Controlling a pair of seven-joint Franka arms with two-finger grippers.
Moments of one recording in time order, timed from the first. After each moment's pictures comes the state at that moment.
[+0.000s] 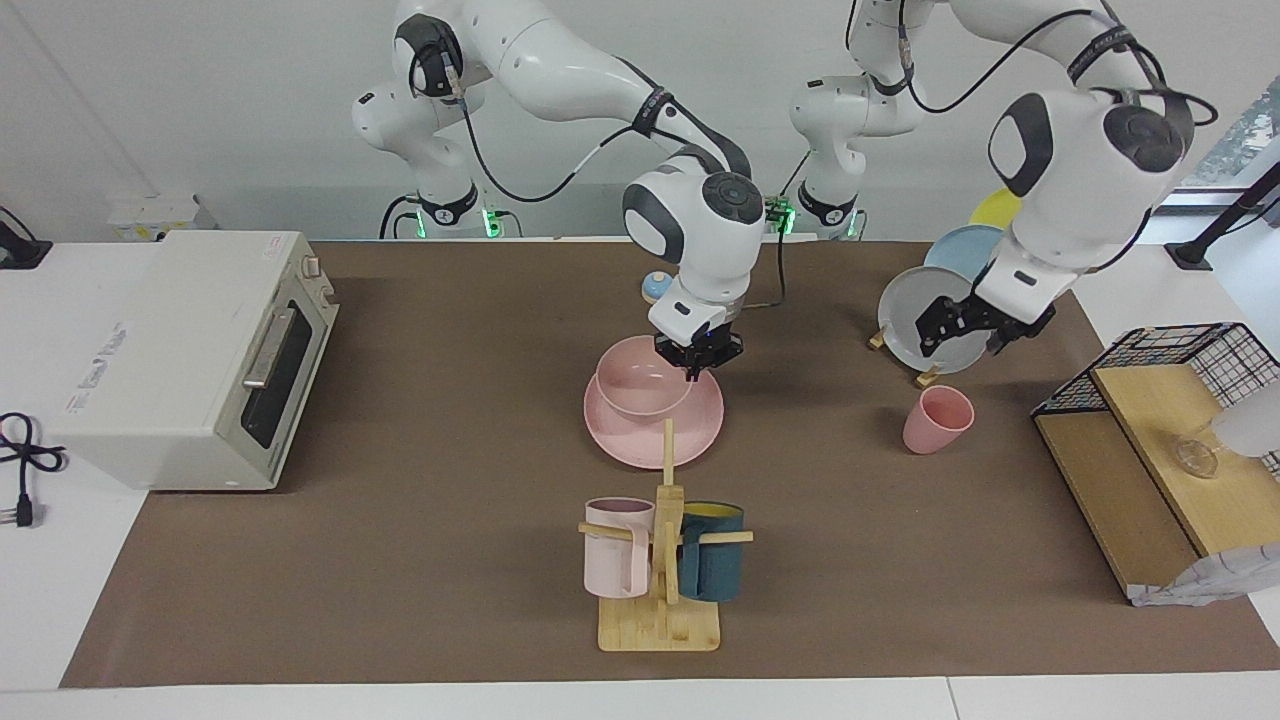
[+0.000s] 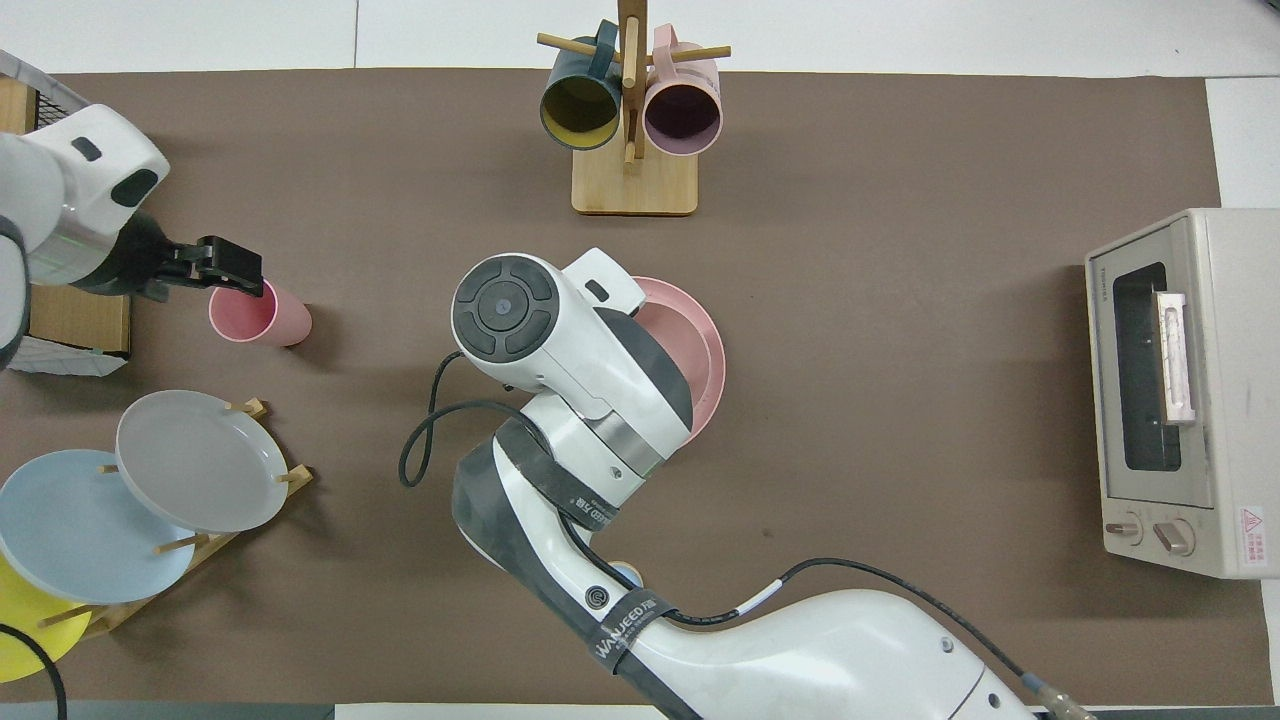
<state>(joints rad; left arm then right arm) -0.06 0.16 -0.04 -1.71 -0.03 1.83 -0.05 0.71 0.58 0.01 -1.35 -0.05 1.92 0.77</state>
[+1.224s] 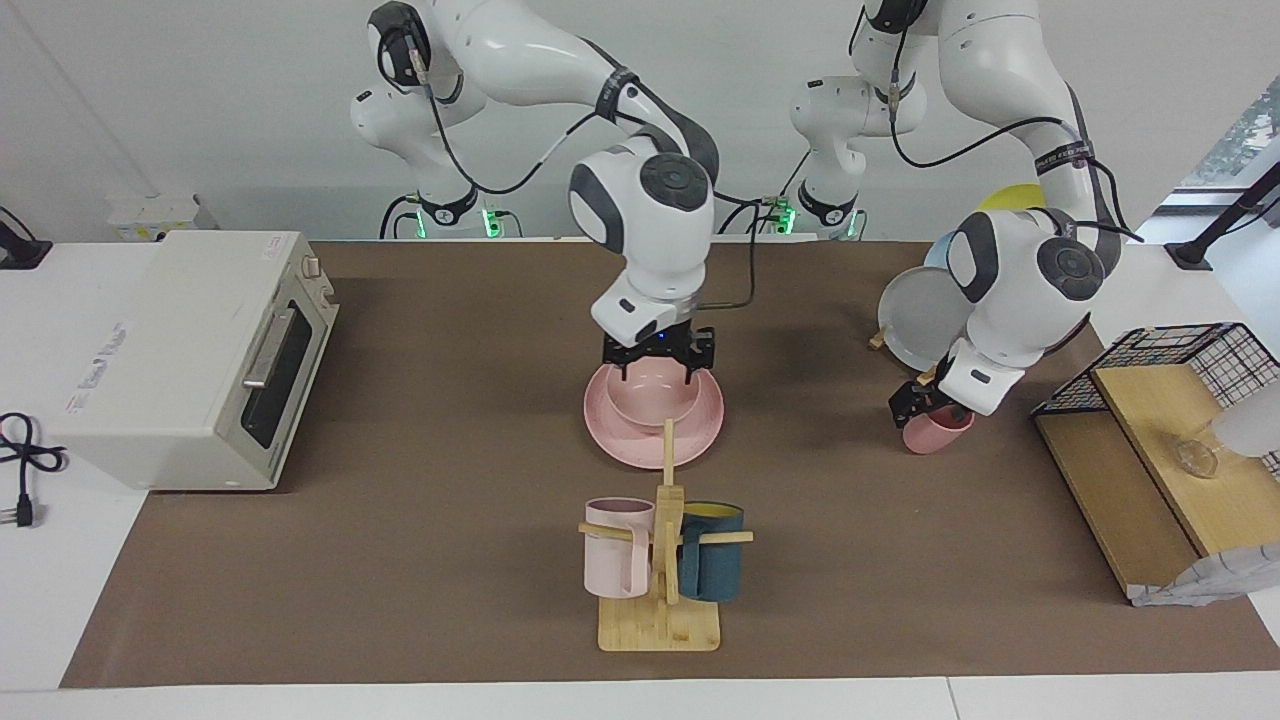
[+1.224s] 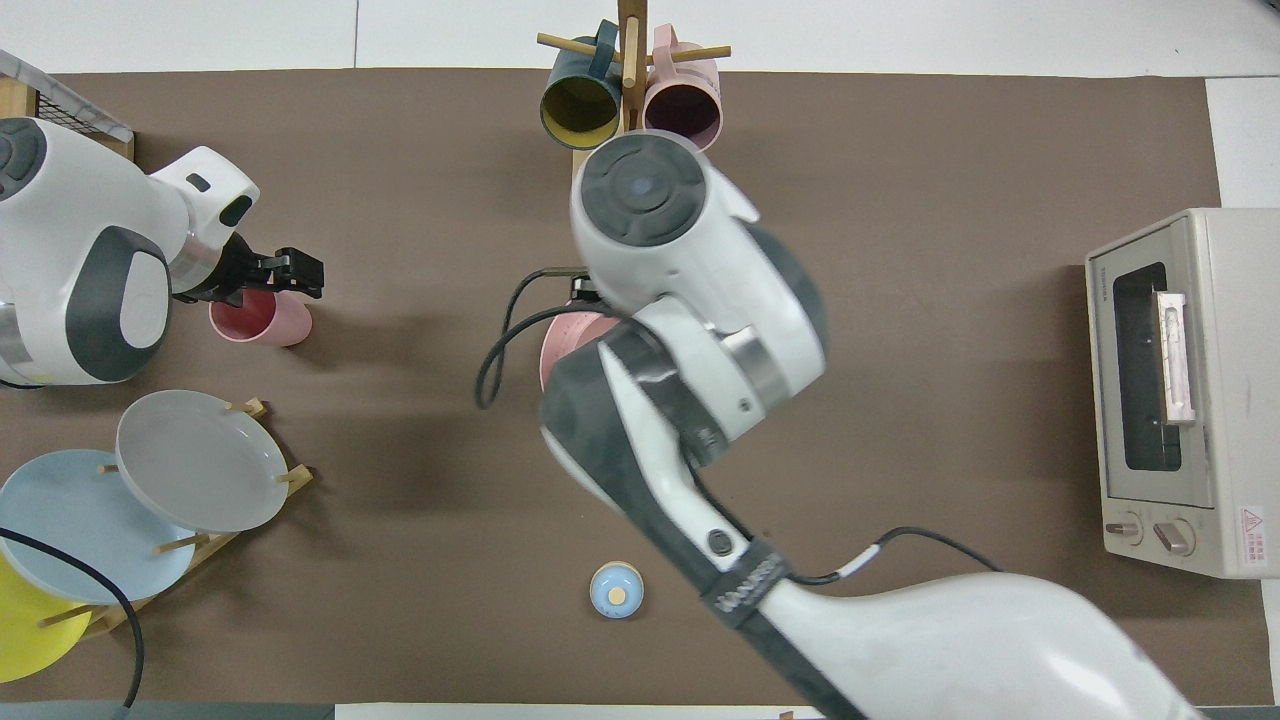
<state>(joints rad) -0.06 0.26 -0.04 -1.85 -0.03 2.09 -0.10 0.53 0.46 0.00 -1.30 -0.02 1.74 0.58</state>
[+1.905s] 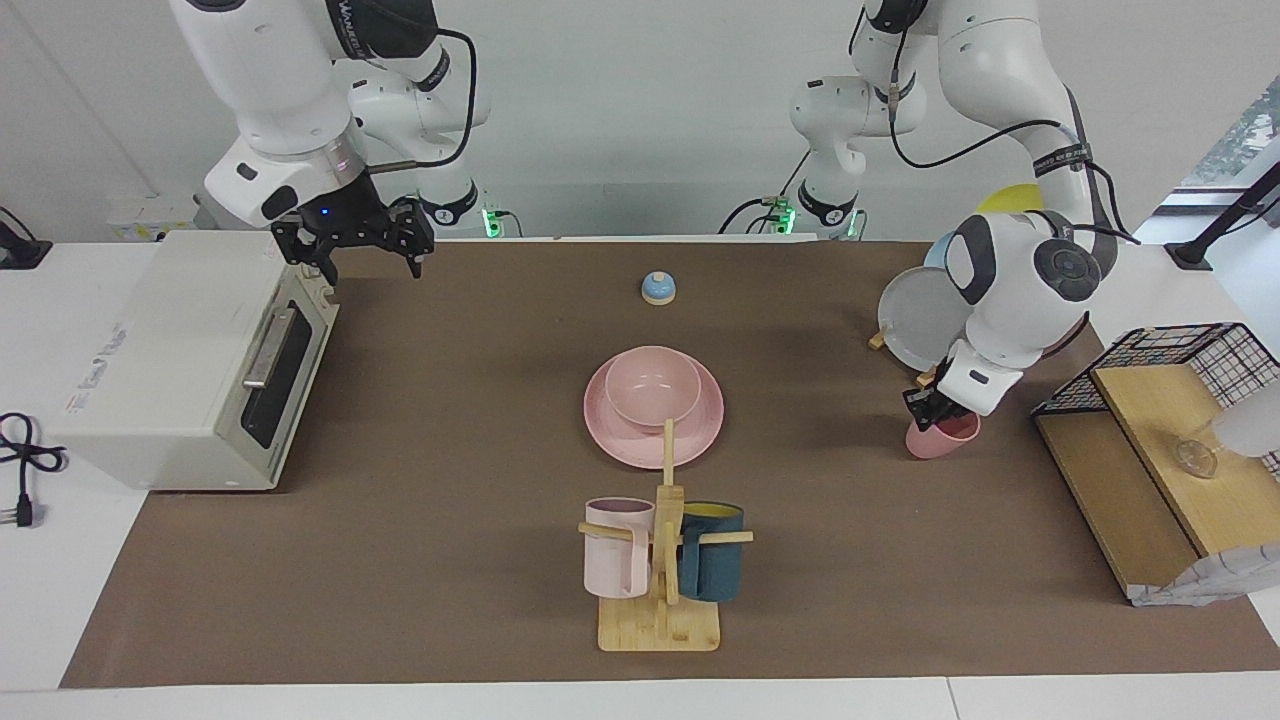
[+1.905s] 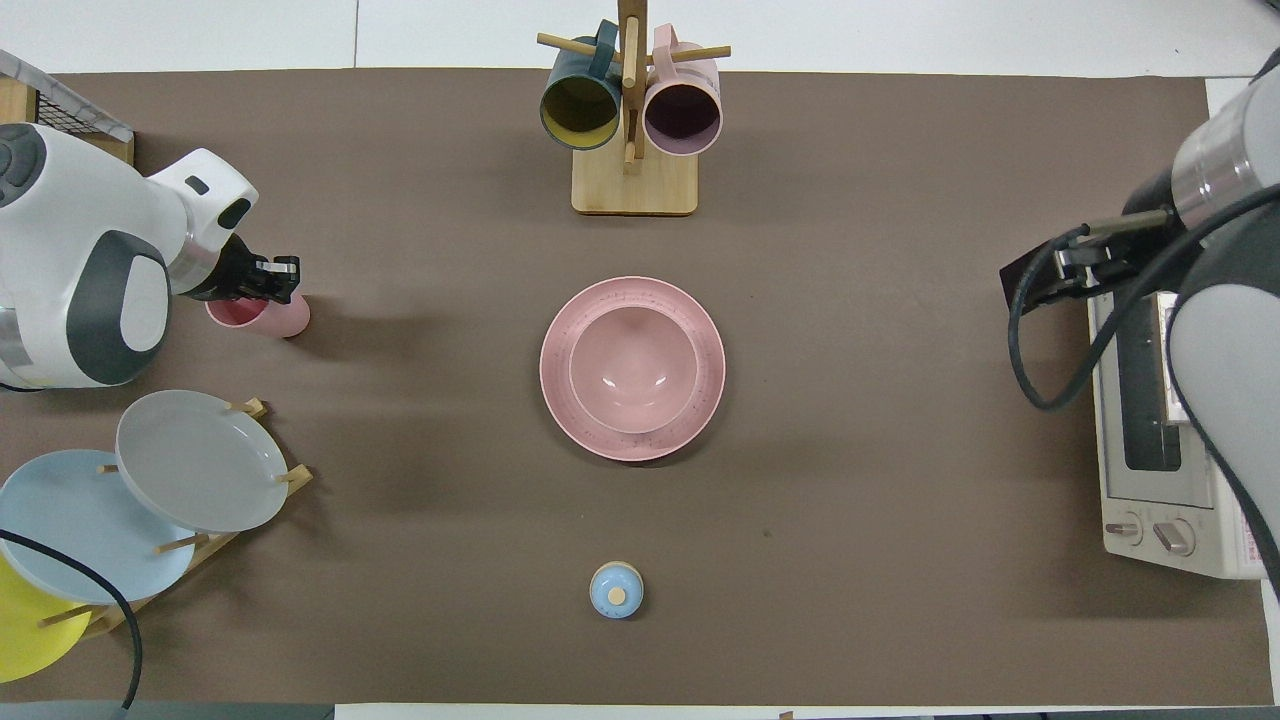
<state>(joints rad) -0.06 0.26 -0.03 -1.84 -0.02 2.09 -0.09 0.15 0.08 -0.02 -1.43 -0.02 1.40 0.02</state>
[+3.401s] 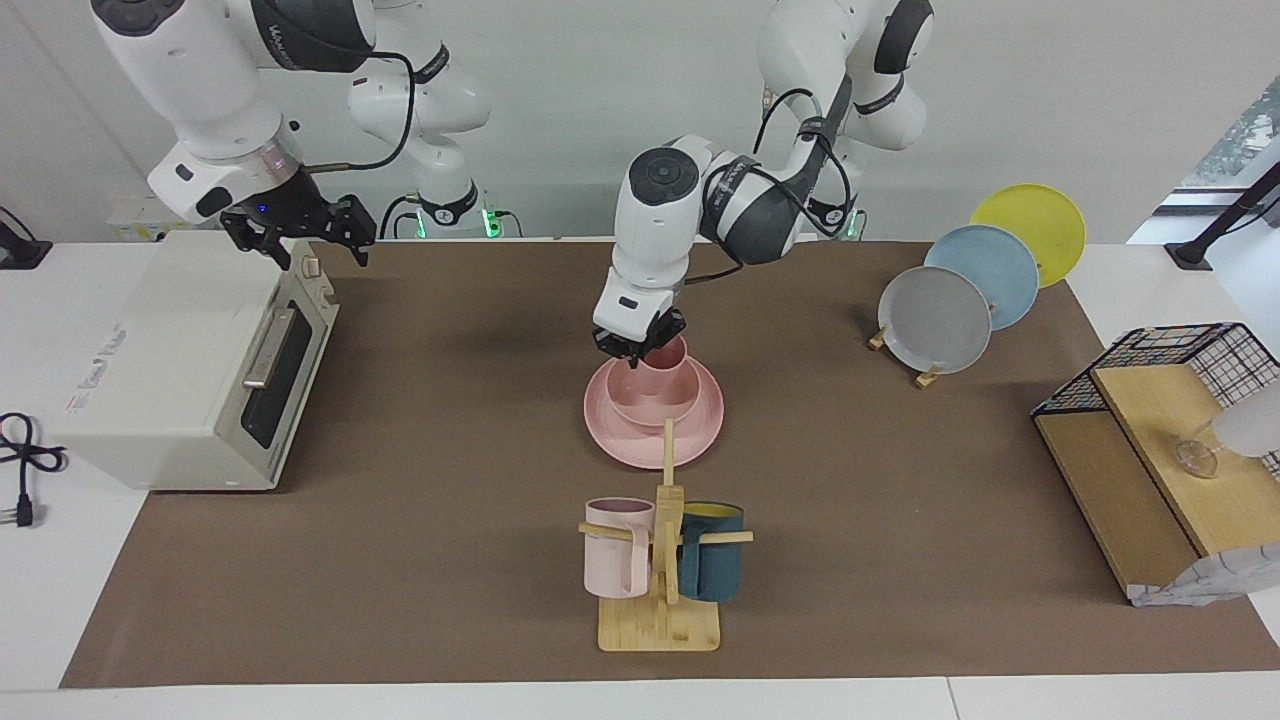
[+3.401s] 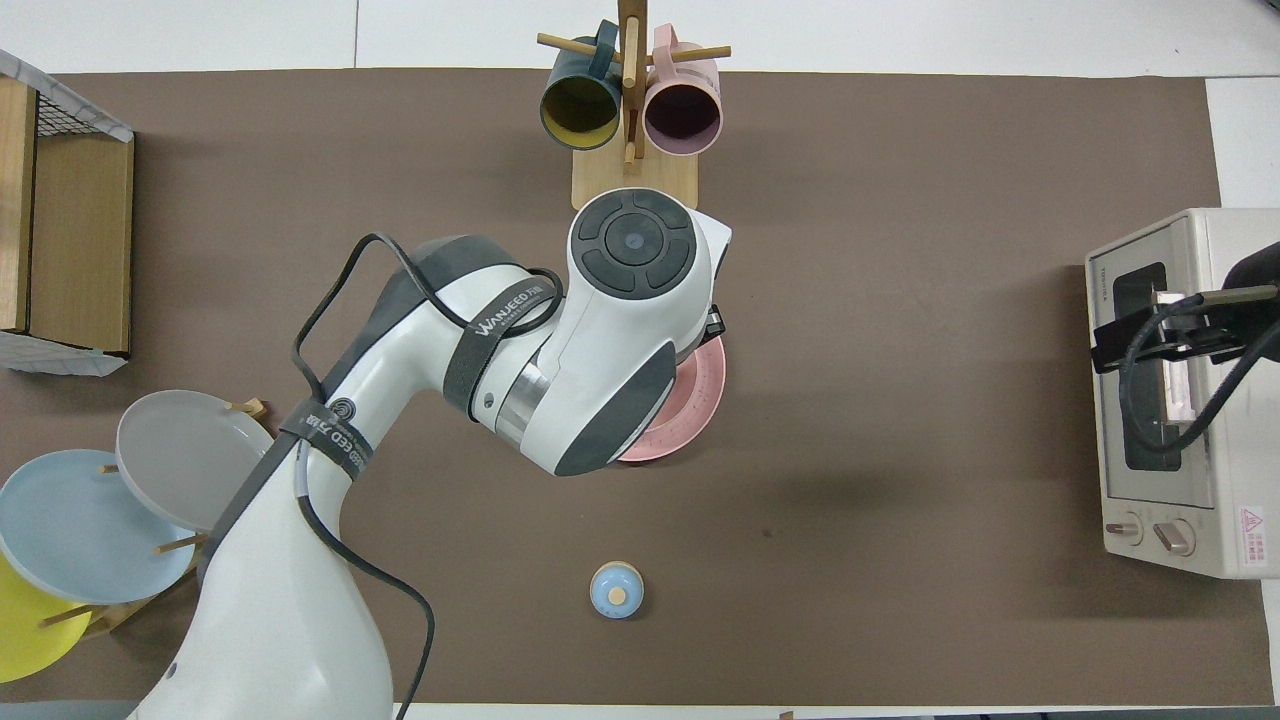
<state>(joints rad) -0.70 0.45 -0.05 -1.44 -0.06 1.89 -0.98 0.08 -0.03 -0.08 -1.64 -0.02 1.48 -0.05</state>
